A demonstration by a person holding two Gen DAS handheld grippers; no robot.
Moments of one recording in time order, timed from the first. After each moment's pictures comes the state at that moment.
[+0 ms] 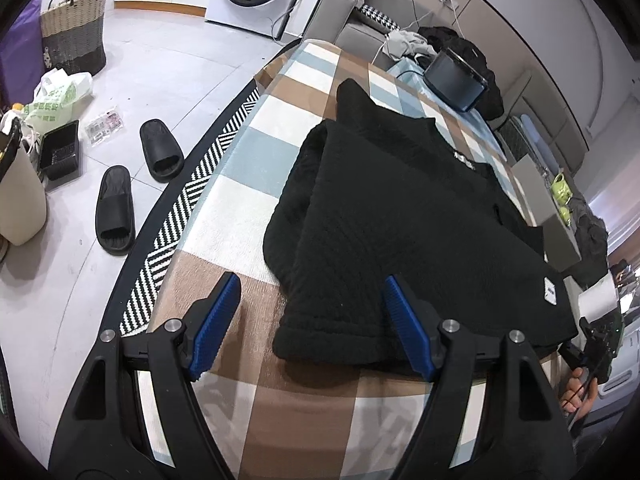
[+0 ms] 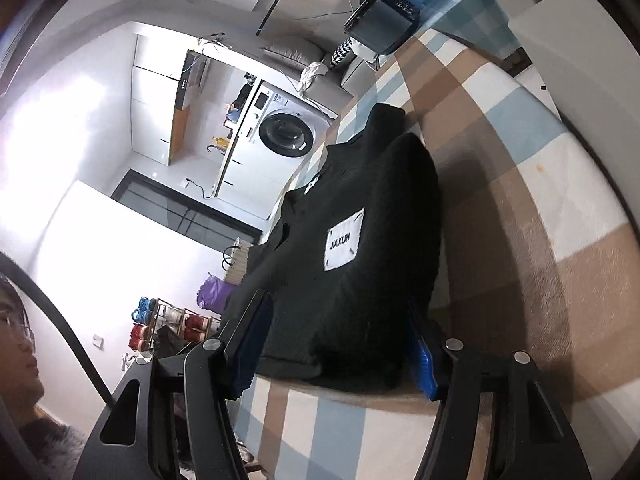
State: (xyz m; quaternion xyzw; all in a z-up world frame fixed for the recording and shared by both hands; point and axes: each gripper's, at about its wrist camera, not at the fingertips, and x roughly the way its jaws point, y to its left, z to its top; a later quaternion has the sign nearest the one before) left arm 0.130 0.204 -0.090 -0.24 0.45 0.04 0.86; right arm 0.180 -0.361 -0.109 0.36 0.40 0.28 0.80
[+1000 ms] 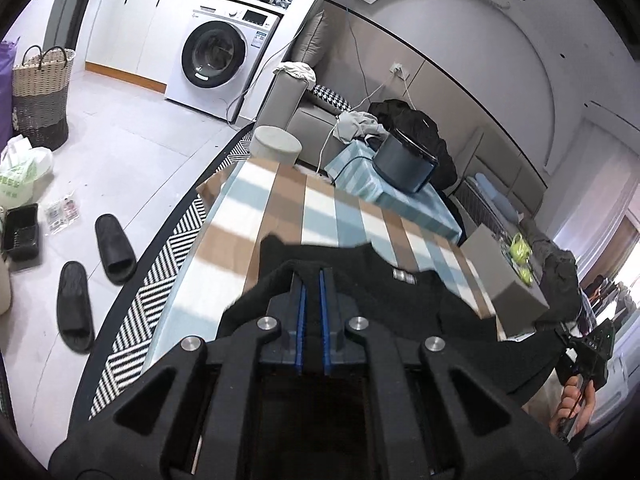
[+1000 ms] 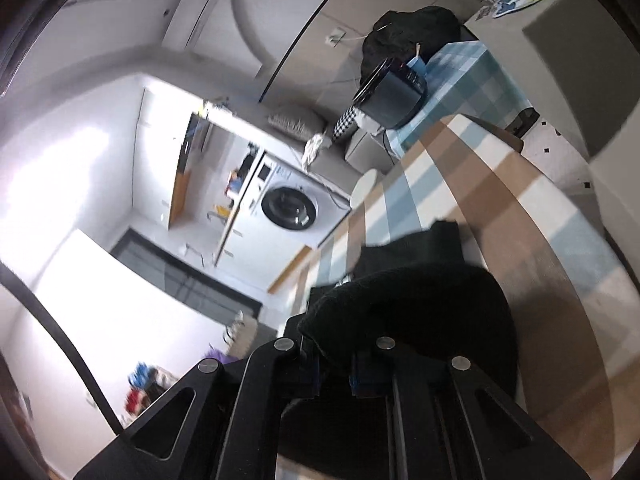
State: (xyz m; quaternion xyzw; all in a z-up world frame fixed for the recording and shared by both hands) left arm 0.218 0.222 0.005 -0.25 0.29 -0.01 0.92; right arm 0.248 -0.347 -0.027 0.42 0.29 0.22 0.84
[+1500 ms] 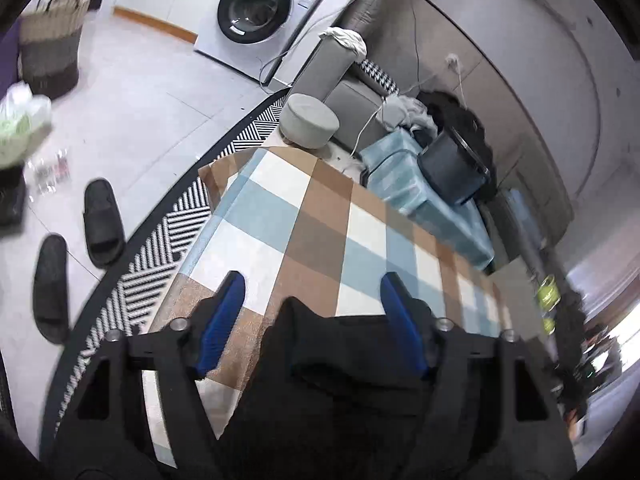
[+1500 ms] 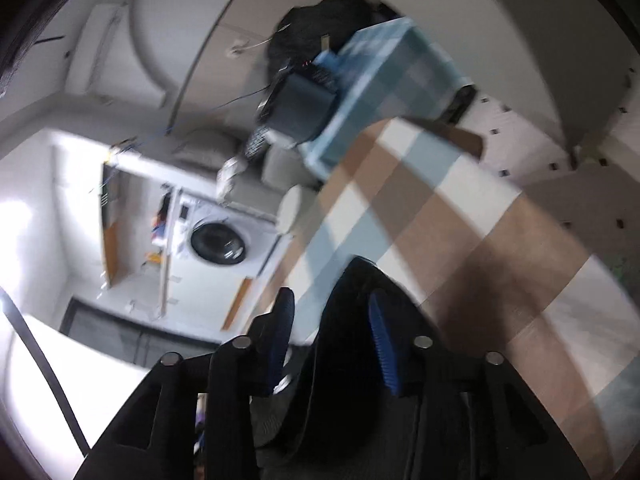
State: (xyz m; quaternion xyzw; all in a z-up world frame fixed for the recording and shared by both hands) left arm 0.396 0.265 -0.055 -0.33 0.35 0.03 0.88; right arm 0.412 -0.367 -0.071 0.46 0.35 0.07 0.81
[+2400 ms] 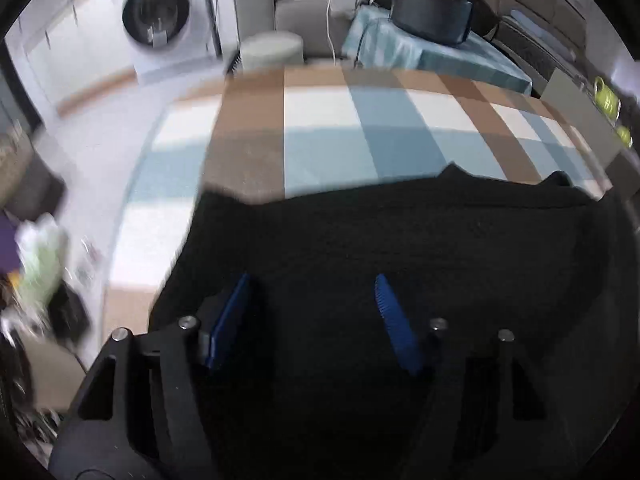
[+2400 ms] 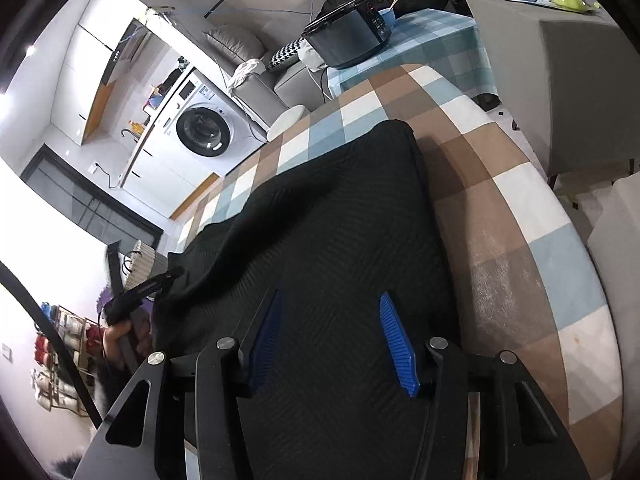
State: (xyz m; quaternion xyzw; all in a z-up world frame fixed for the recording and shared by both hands) left arm 0.437 0.120 -0.101 0.00 0.48 0.01 0.88; right arm 0.284 -0.302 -0.065 0.24 0.44 0.13 0.85
